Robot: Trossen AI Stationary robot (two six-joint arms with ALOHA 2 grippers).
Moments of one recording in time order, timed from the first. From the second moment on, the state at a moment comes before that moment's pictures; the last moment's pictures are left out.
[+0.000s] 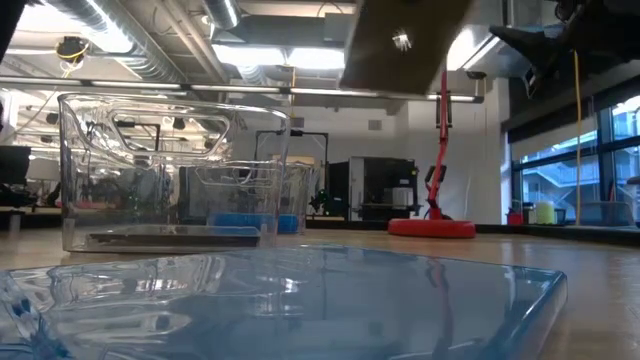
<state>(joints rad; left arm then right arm) -0.39 2.05 1.95 -0.71 -1.07 0.21 0.33 0.44 0.11 0.61 0.42 0.48</state>
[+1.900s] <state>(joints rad) -0.28 1.68 1.79 -0.11 1.02 0.51 0.33 1.17 0.68 0.71 -0.32 0.75</state>
